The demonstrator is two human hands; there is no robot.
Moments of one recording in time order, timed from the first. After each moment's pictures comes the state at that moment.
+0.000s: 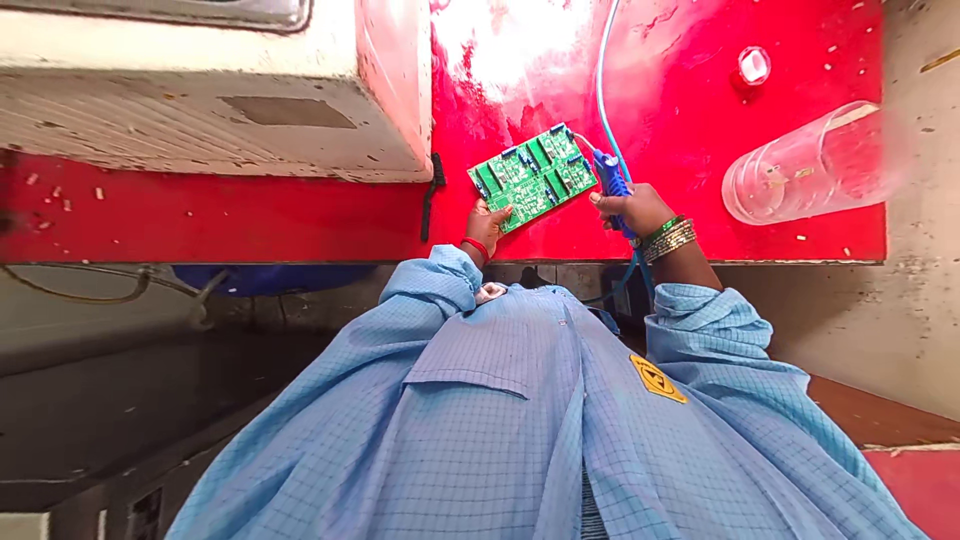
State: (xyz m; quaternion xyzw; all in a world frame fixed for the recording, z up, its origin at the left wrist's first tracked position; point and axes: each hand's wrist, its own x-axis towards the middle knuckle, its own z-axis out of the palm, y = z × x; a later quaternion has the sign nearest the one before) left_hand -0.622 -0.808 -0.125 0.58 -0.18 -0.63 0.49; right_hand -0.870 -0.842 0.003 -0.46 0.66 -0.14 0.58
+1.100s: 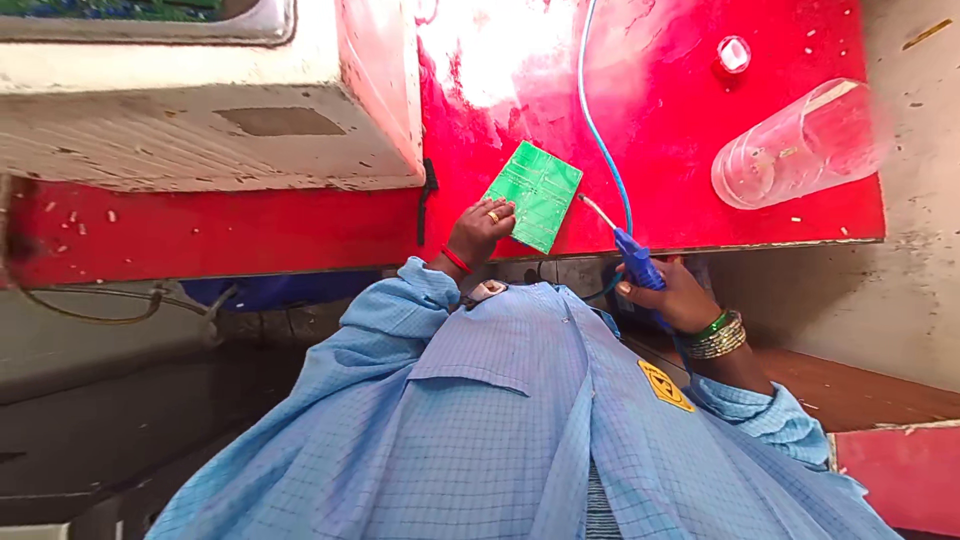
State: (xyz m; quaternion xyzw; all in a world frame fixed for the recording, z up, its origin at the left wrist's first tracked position) left_hand -0.596 -0.778 -0.079 0.42 -0.86 -0.13 0.27; right_hand -0.935 -0.708 0.030 -0.57 0.61 -0.12 0.54
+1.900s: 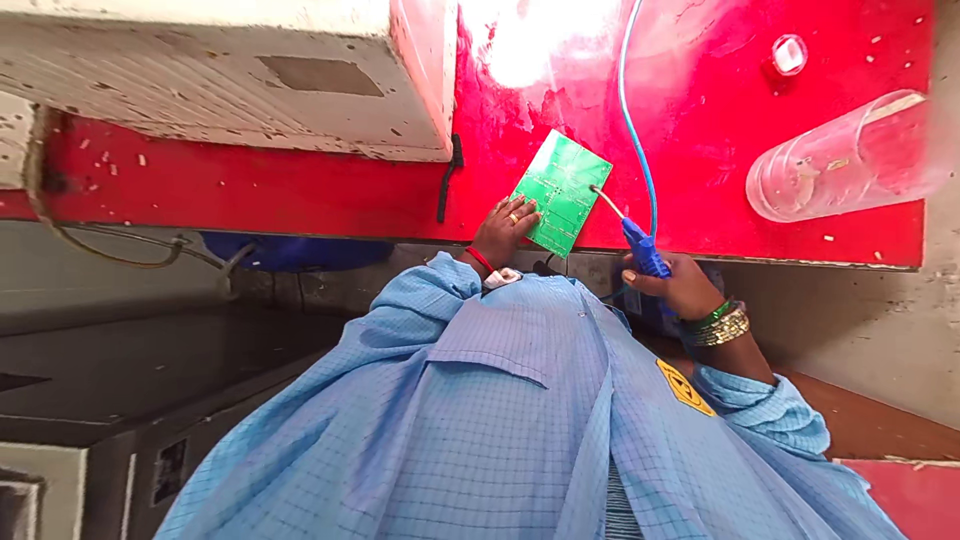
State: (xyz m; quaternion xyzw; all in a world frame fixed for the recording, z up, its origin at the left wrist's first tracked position) left_hand -0.598 -0.753 -0.114 0.46 -0.83 -0.16 0.26; right_hand -0.918 -0.726 0.019 -0.59 0.61 -0.06 0.53
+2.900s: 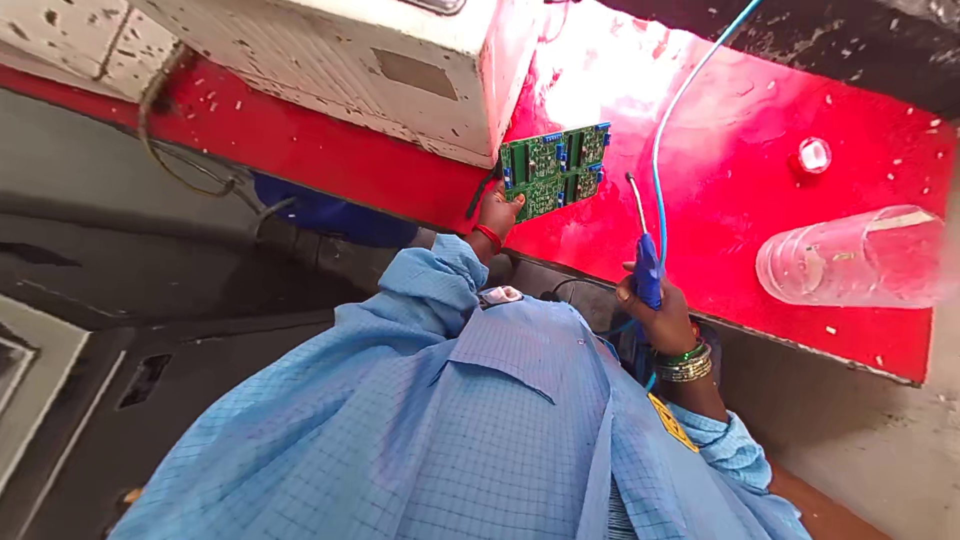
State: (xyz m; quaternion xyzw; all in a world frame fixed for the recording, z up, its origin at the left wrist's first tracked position) left_hand -0.599 -0.774 -0.048 0.66 -0.28 -0.47 0.51; right_hand -0.899 -0.726 0.001 -0.64 0.49 -0.27 0.53
